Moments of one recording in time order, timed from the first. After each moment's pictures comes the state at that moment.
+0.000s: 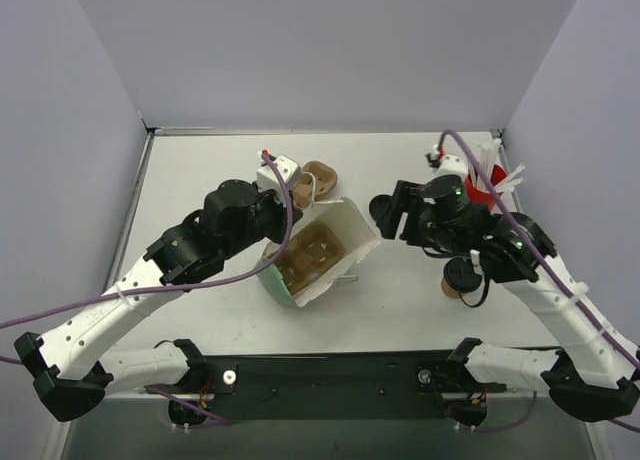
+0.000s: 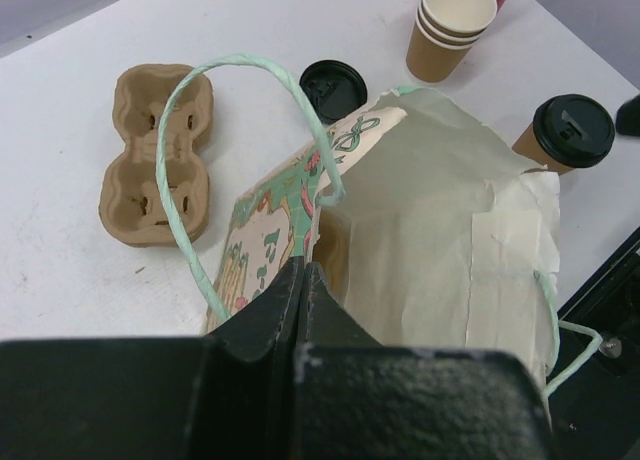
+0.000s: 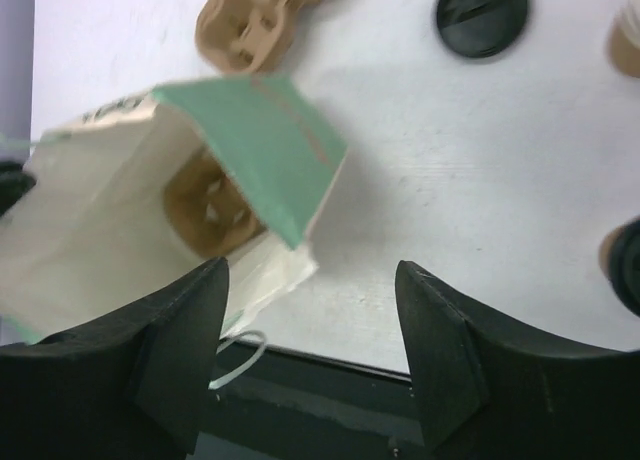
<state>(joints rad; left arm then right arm) -0.87 1.10 1.26 -0.52 -0.16 -0.18 0.83 1.14 1.47 -1.04 0.29 0.70</state>
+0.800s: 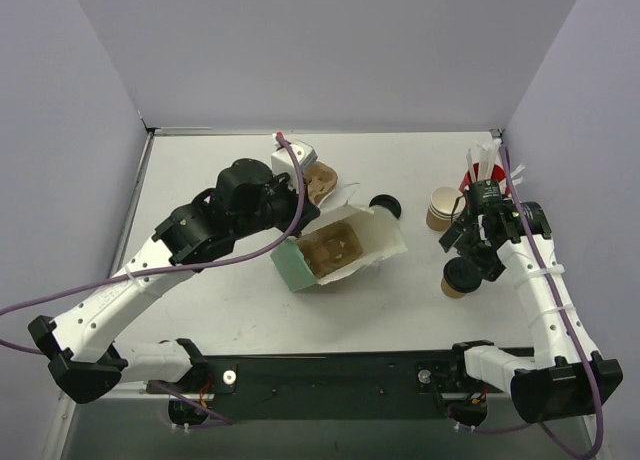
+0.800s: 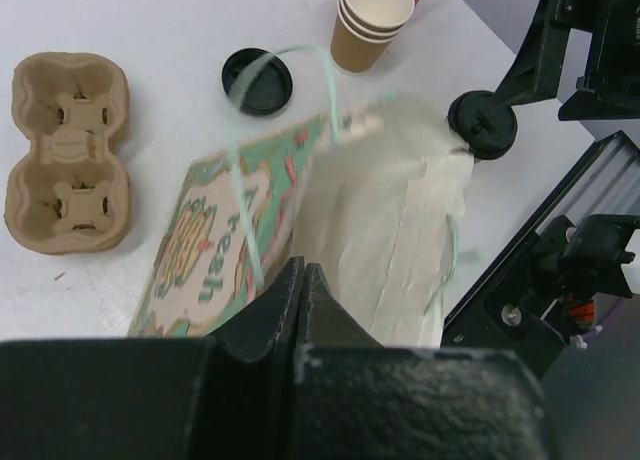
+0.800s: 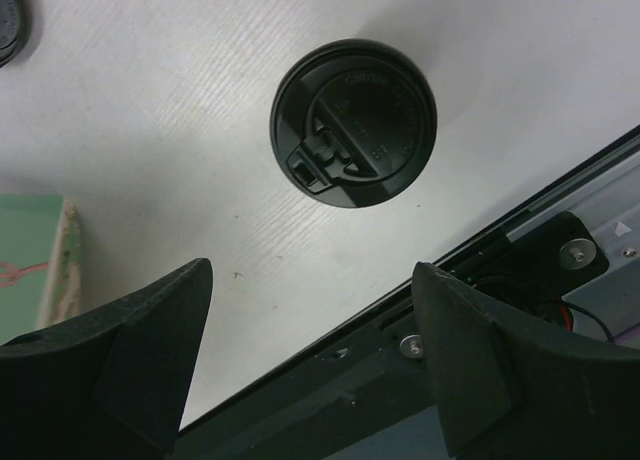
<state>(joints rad) -0.87 1.22 1.47 -0.64 -0.02 -0.27 0.14 1.13 1.19 -1.30 0.27 0.82</state>
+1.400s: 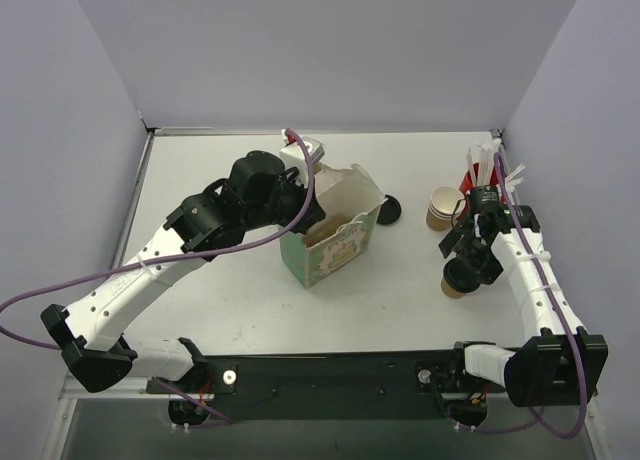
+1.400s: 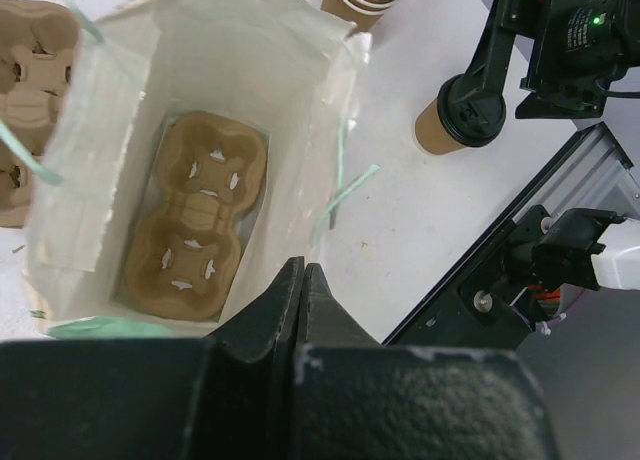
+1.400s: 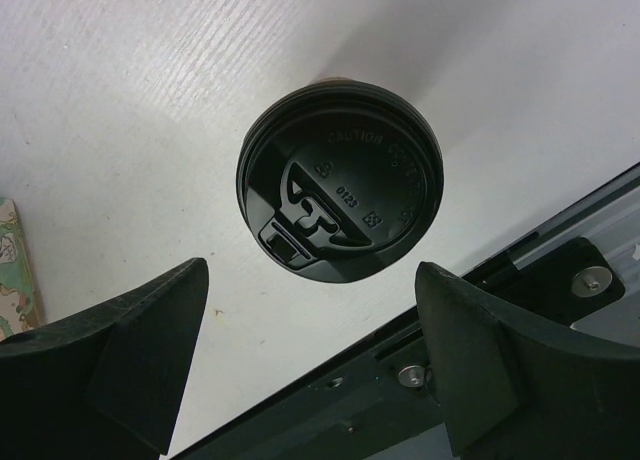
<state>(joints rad) -0.86 1.31 1.54 -0.73 0.02 -0.35 0.02 1.19 1.03 -1.15 0.22 0.75</state>
